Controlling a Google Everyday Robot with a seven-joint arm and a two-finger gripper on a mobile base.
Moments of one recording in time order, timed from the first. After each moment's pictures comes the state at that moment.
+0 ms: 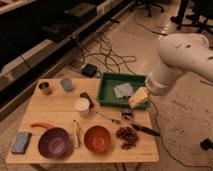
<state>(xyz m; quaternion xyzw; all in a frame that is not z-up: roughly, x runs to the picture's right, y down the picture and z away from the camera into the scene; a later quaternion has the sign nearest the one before) 0.172 0.047 0.579 -0.30 0.12 0.57 0.76</state>
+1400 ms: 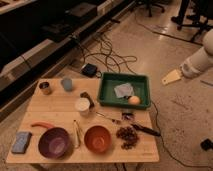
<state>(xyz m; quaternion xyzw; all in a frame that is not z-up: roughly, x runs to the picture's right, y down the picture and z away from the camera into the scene) 0.341 -0.035 0.680 -0.25 0.05 0.62 0.75</state>
